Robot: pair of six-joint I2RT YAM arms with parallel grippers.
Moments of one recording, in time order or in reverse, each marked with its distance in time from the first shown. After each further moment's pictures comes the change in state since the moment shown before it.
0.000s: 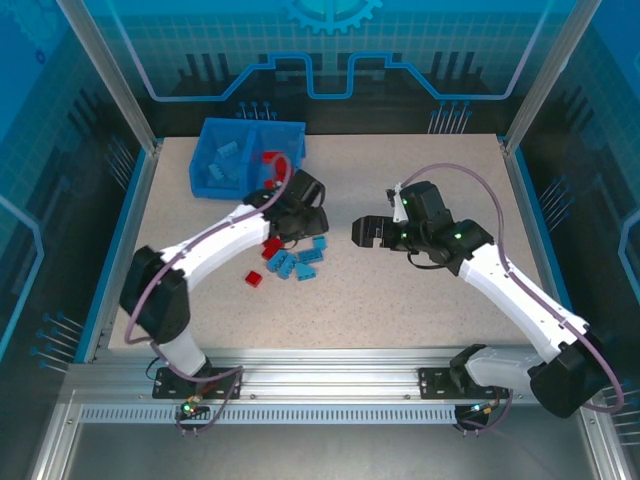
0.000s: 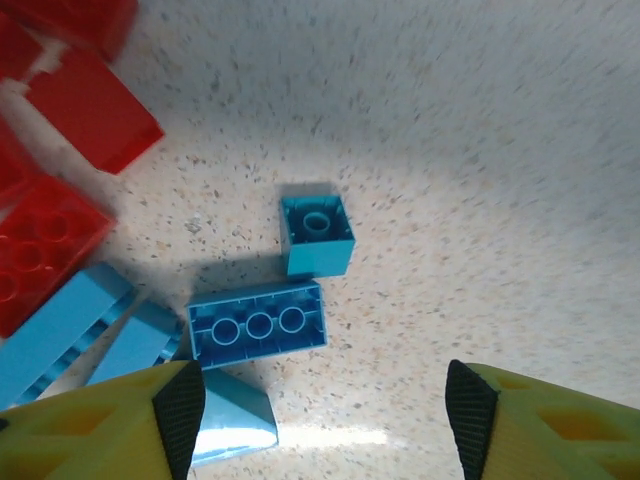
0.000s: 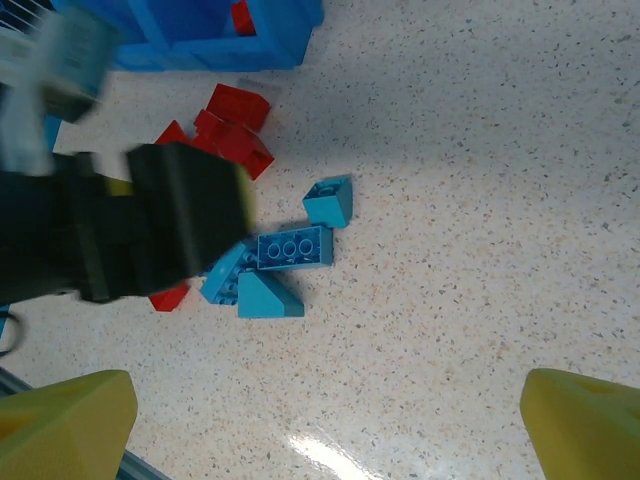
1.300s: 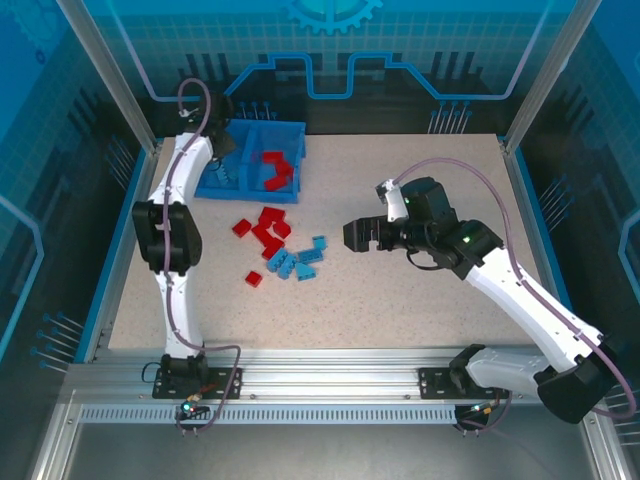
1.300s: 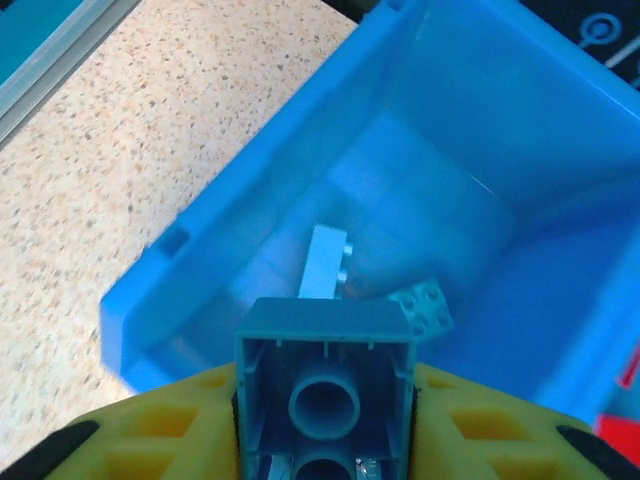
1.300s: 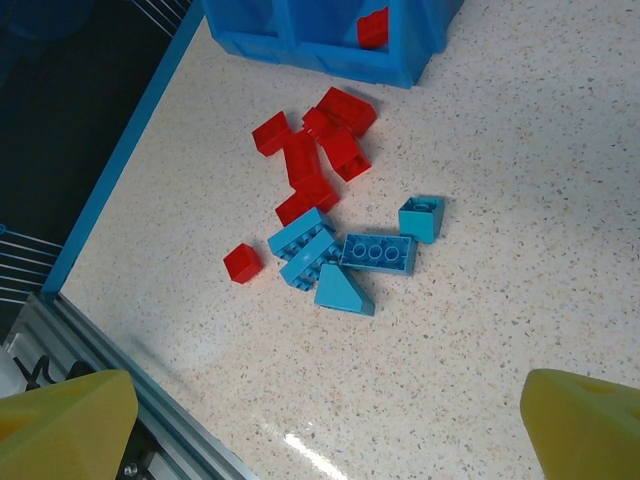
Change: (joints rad) left arm 0.656 0.541 0.888 -0.190 -0.146 0.264; right arm 0.073 -0.026 0.096 -0.031 -0.070 -0.113
